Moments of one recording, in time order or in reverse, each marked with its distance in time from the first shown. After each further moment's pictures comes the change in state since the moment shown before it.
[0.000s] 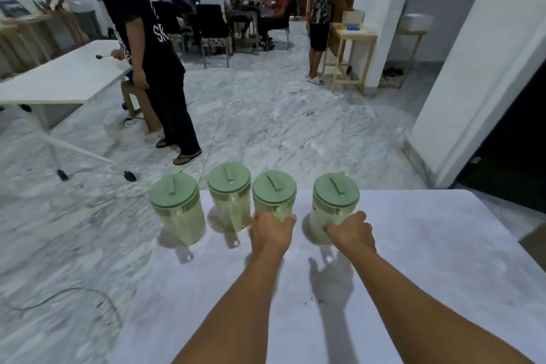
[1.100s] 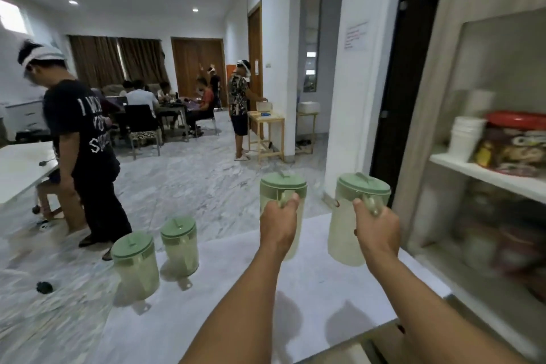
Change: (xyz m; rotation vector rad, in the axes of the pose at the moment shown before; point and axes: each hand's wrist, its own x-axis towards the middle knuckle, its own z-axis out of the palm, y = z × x) left_hand -0.250 0.073 -0.033 -0.478 -0.250 0.530; right_hand -0.201 0.123 -0.193 0.772 0.663 -0.196
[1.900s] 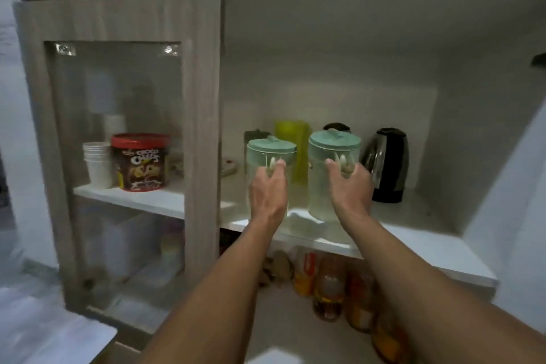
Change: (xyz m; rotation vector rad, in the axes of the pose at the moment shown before) left_hand -0.351 0.183 0.529 -0.303 -0.817 0.318; right_hand 0.125 -0.011 -0.615 -0.135 0.859 -0.276
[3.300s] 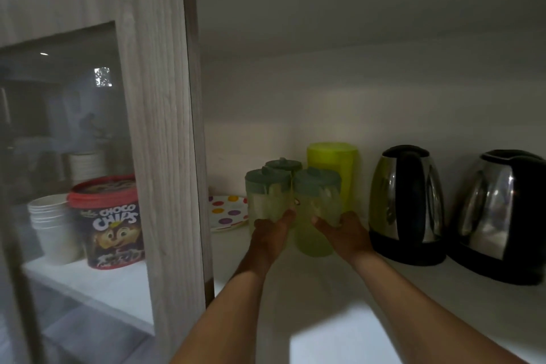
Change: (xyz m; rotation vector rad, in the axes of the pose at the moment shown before) left_hand 0.266 -0.141 0.042 0.175 -0.158 -0.385; right_hand 0.176 0.141 0.212 -0.268 -0.464 0.223
